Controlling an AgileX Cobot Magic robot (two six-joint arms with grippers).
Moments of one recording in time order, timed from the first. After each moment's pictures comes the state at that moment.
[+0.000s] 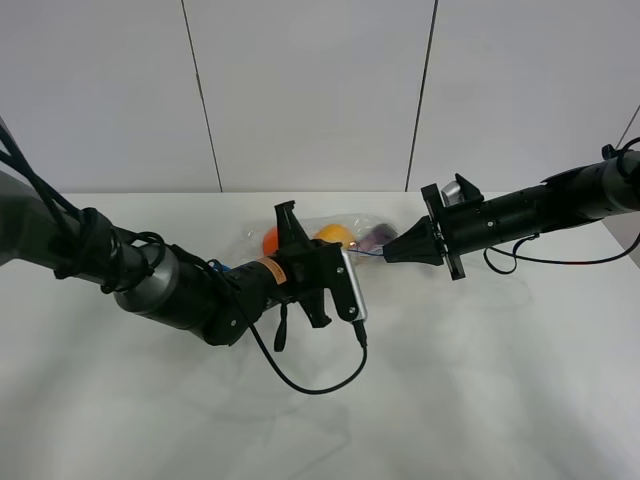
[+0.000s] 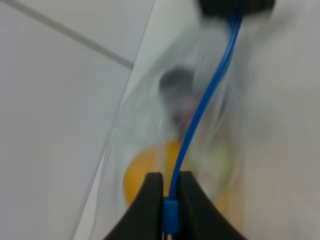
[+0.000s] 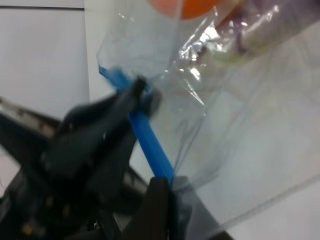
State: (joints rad) left arm -0.67 2.10 -0.95 -0.17 -0.79 1.07; right arm -0.05 2.14 -1.25 1.26 1.20 -0.88
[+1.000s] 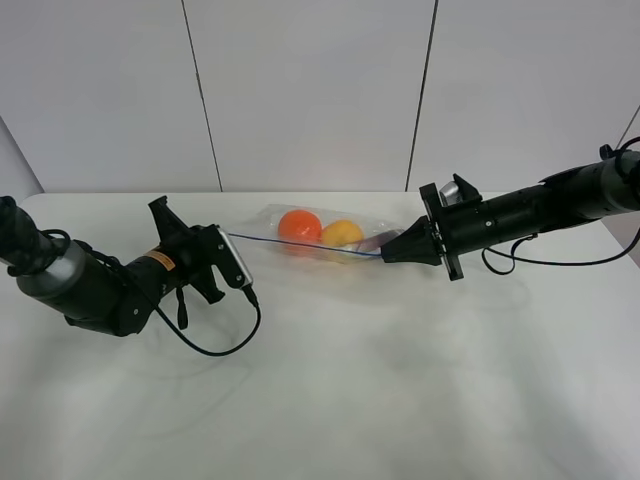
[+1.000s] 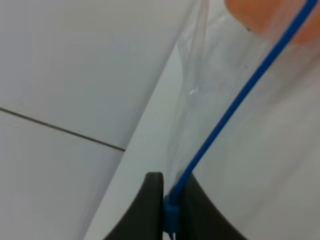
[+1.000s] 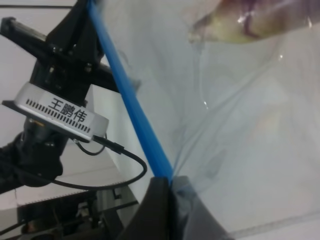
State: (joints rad) left arm -0.28 2.10 -0.76 -0.14 -1.01 1.10; right arm -0.04 2.14 -1.26 1.27 1.20 -0.86
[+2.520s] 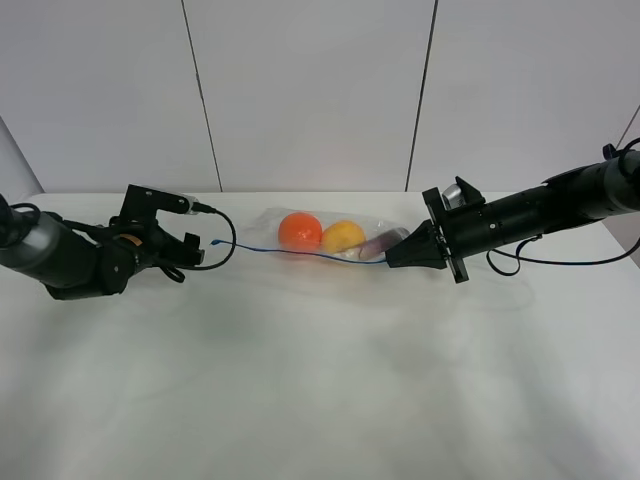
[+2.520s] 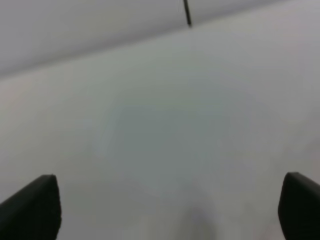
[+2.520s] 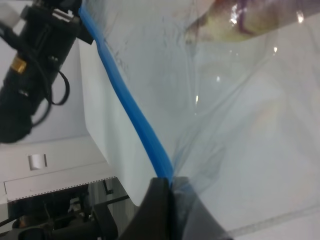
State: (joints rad) left arm -0.14 2.10 -0.88 -0.32 -0.72 0.43; right arm -0.05 2.14 -1.26 1.23 1.20 -0.86
